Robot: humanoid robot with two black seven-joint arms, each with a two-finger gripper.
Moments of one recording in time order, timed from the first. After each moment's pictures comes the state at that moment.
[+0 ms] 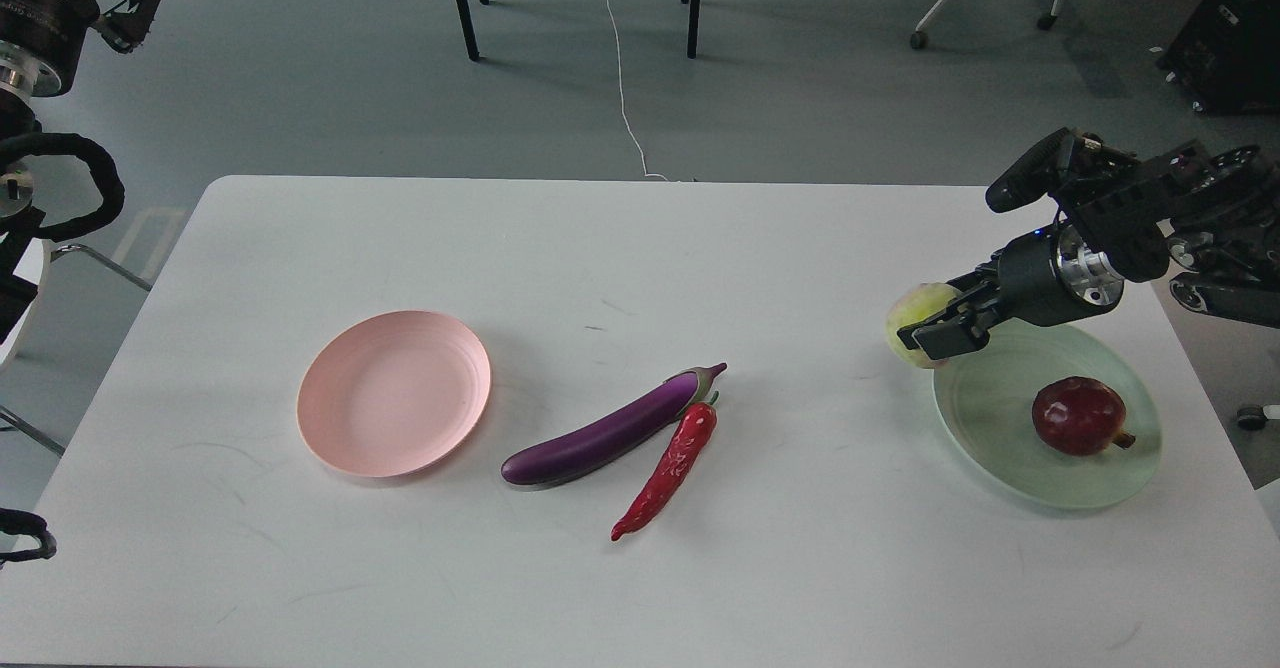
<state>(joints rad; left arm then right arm) -0.99 0.54 -0.78 -0.44 -0.24 -0.49 -0.29 1.66 -0.58 -1.00 1.13 -1.23 0.13 0.49</state>
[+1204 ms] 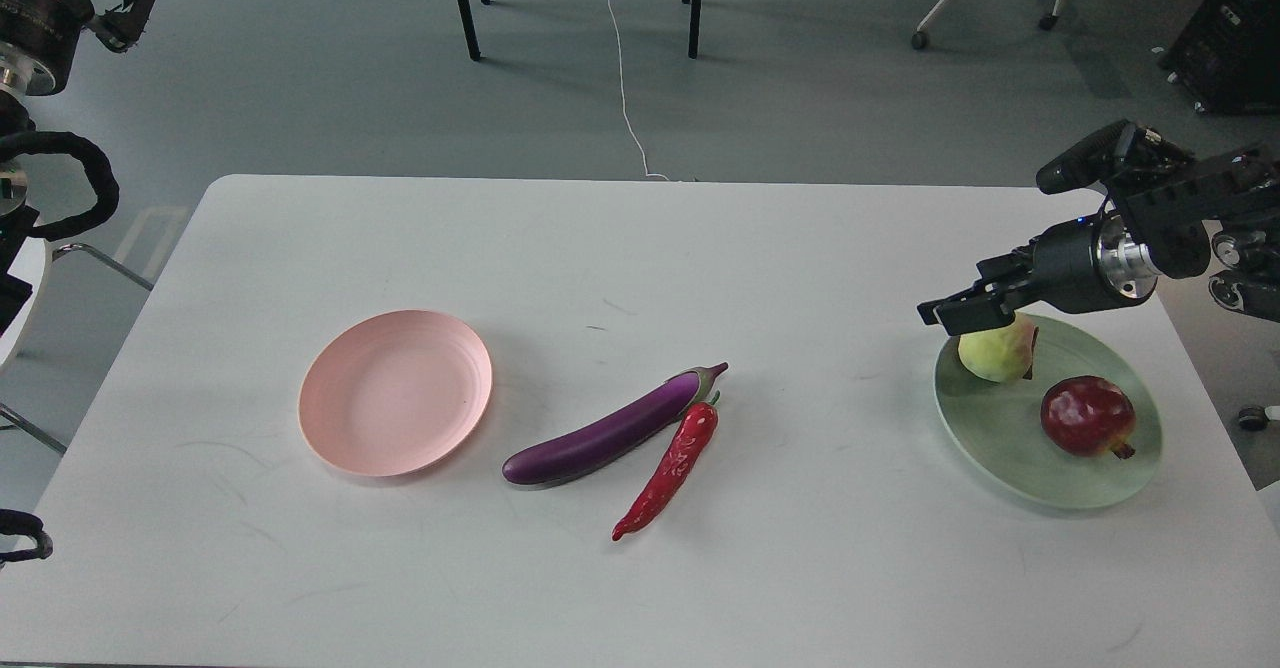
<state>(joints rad) -0.99 0.53 -0.77 -0.45 -0.22 -0.49 -0.27 1.62 -0.64 -0.83 1.04 -1.05 0.15 0.49</state>
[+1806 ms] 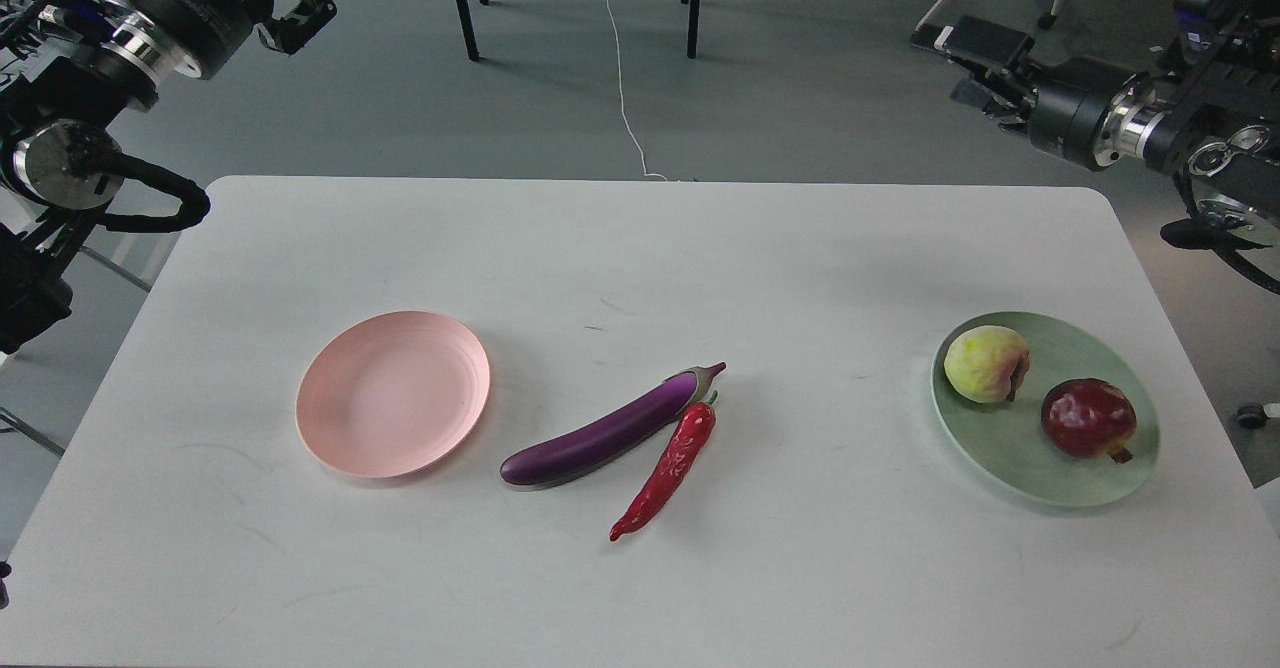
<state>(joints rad) -1.01 0.58 -0.66 -0.82 0.23 -0.48 -0.28 1.32 -0.64 -0.23 0.78 -0.49 0.22 0.49</state>
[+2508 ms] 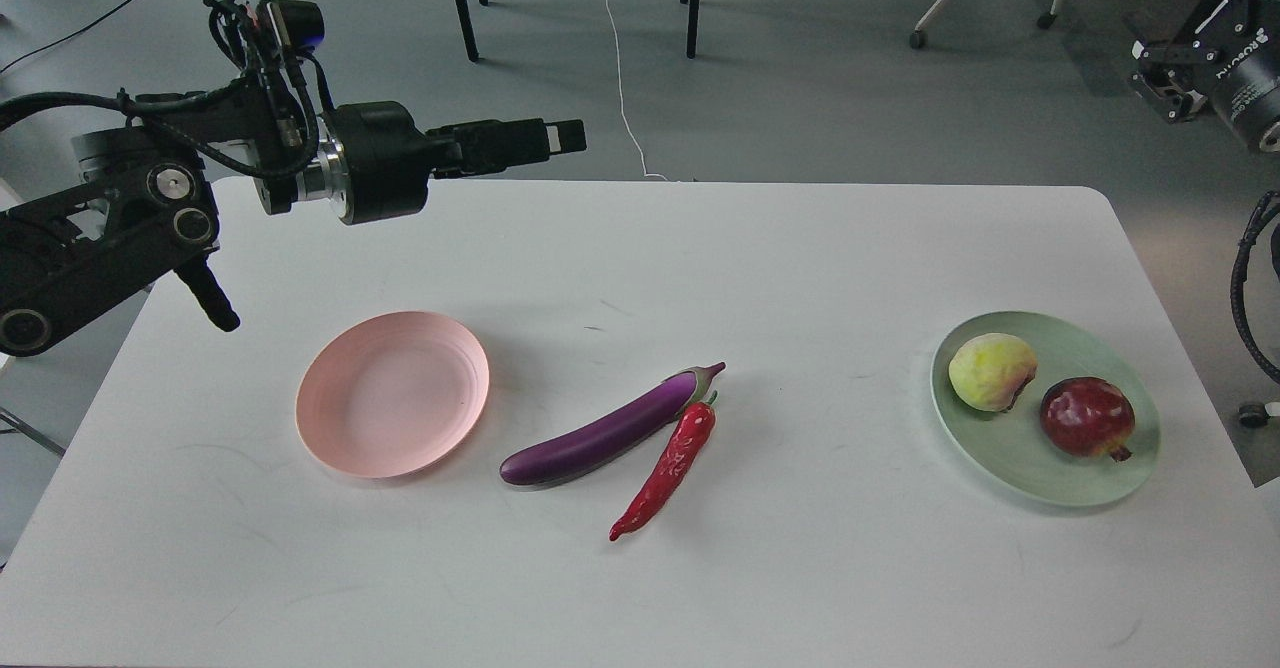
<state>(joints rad) -1.02 0.66 -0.45 -1.34 1.29 -0.42 -0.24 1.02 -0.72 0.22 0.62 0.15 0.49 0.49</state>
